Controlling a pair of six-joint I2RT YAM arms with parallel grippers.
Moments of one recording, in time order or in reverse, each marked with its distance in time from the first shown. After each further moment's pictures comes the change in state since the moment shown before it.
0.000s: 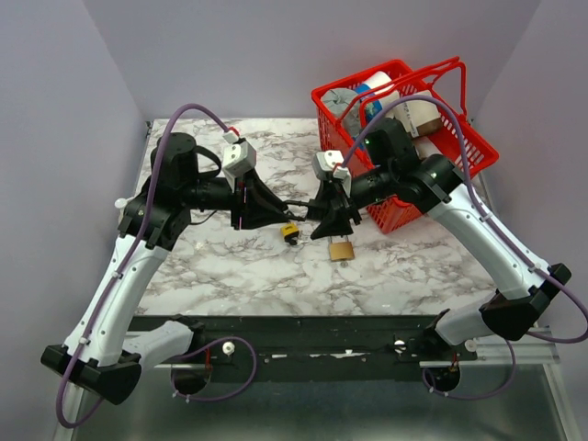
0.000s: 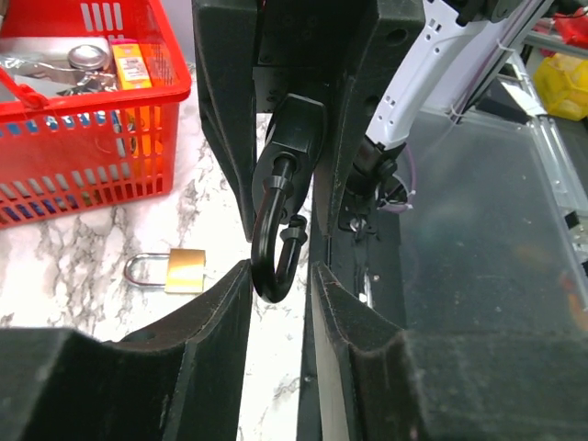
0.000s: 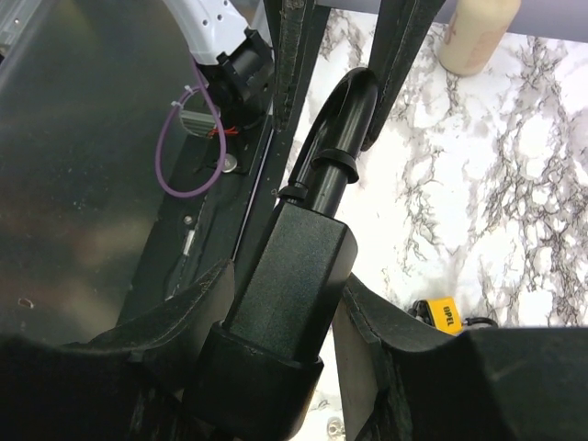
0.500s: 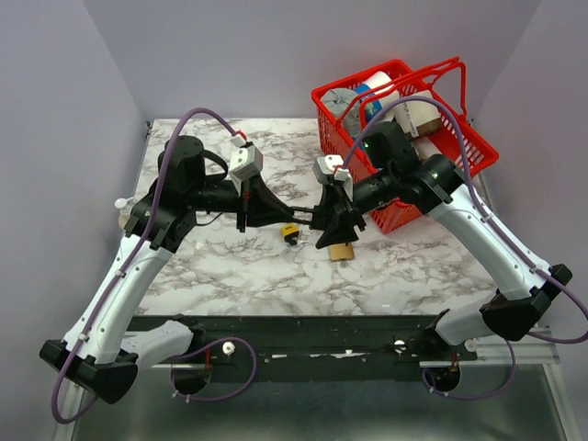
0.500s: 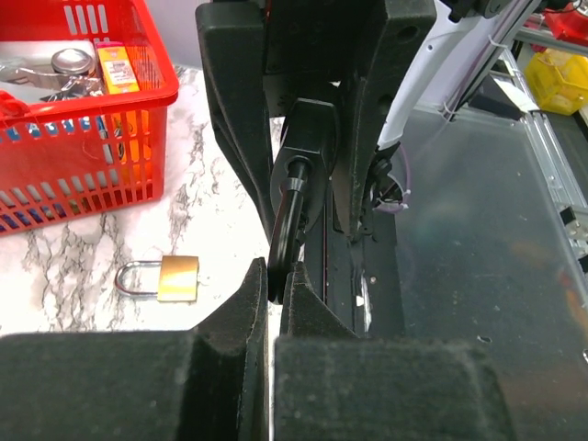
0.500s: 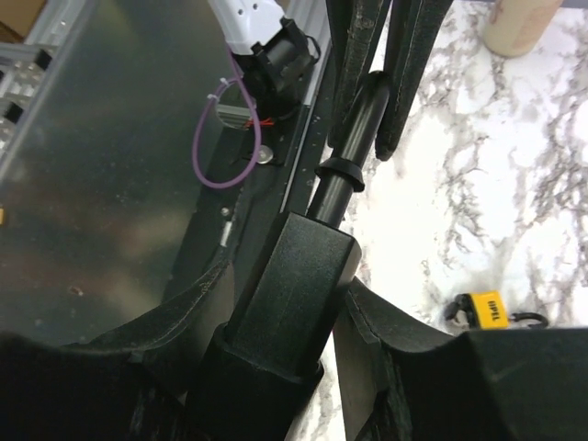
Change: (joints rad) left arm -0.053 0.004 -0.036 0.053 -0.015 -0.030; right arm 0.007 0.000 0.006 -0.080 -0.028 0.007
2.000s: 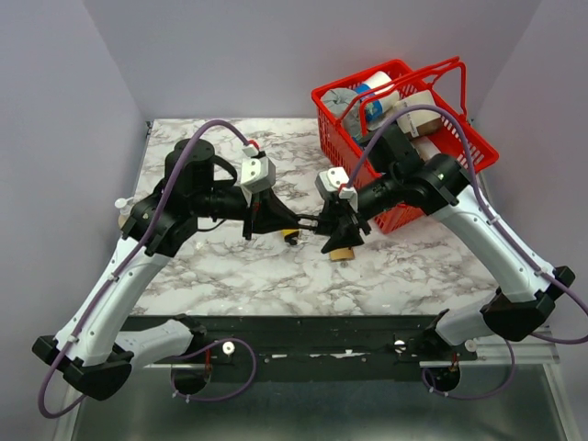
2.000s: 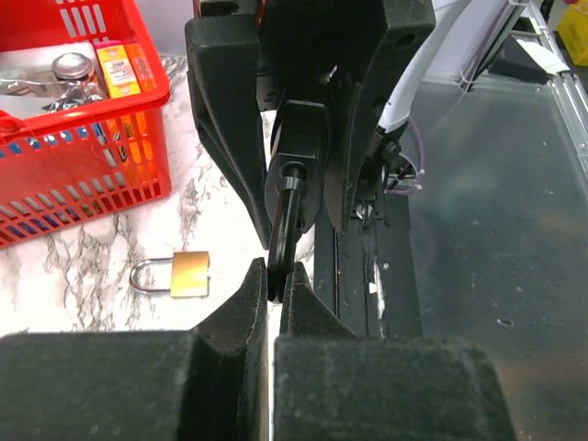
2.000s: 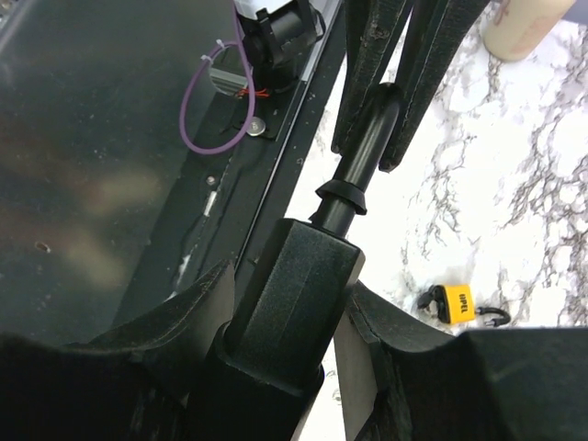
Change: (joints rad) left arm -0.128 0.002 0.080 -0.127 -0.132 0.119; right arm 0.027 0.001 0.064 -0.159 0.048 -0.199
